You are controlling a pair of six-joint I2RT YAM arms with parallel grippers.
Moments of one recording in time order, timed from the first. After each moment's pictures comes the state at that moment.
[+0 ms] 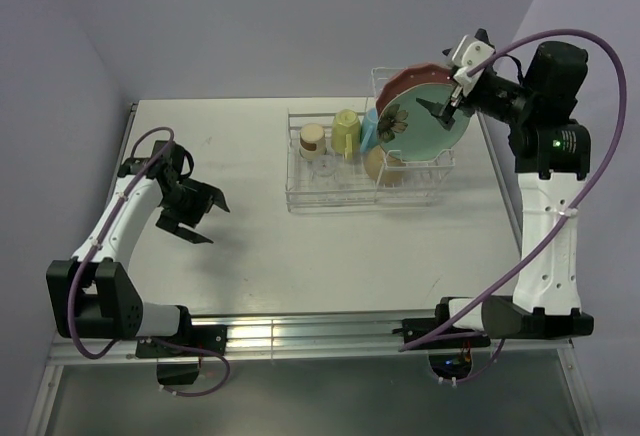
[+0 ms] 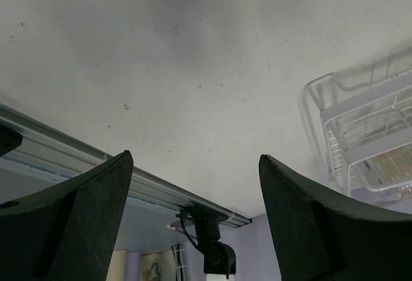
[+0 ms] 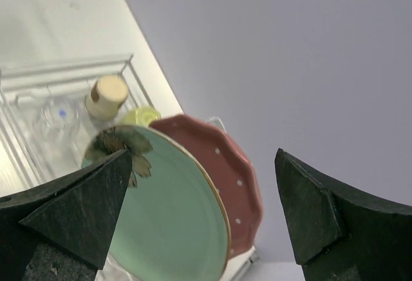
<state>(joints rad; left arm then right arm) -0.06 1.37 1.12 -1.15 0.17 -1.18 -0.07 1.31 1.90 -0.82 -0.84 -0.88</state>
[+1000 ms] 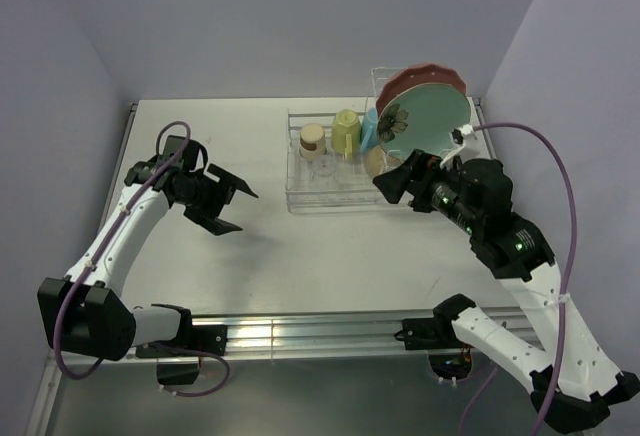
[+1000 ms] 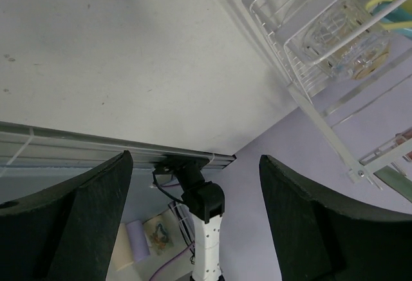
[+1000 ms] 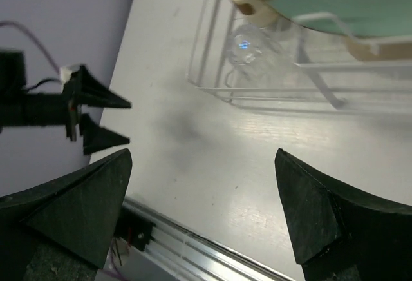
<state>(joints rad) -0.20 1.27 1.12 -1.00 0.39 -1.26 0.46 0.78 1.11 -0.64 -0.09 0.63</state>
